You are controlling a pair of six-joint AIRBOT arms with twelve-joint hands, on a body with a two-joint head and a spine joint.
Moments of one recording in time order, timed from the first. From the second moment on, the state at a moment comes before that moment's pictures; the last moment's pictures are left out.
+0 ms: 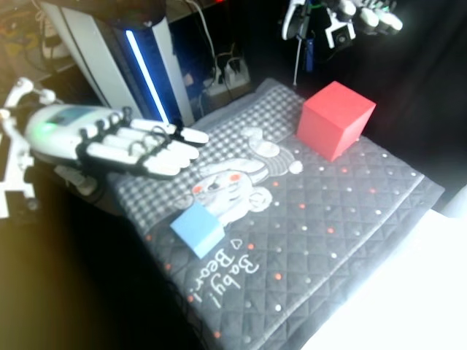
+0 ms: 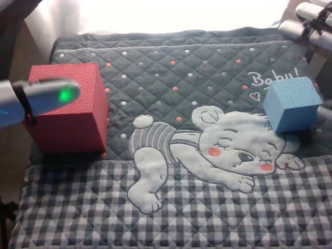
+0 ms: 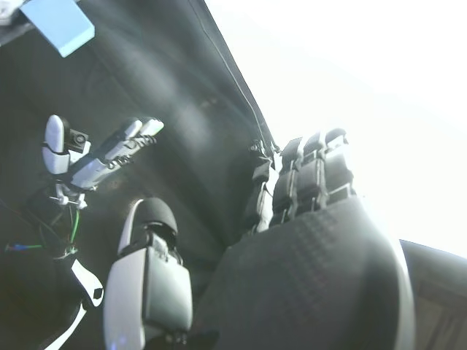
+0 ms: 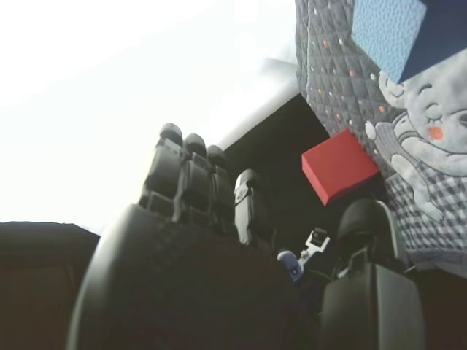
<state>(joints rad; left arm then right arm) 1.03 -0.67 0.86 -0.13 -1.30 1.03 -0.77 -0.62 0.77 0.09 0.94 -1.34</state>
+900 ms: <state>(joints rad) 0.93 -0.79 0.95 -0.18 -0.90 1.06 -0.80 -0.62 0.77 0.14 0.94 -1.34</state>
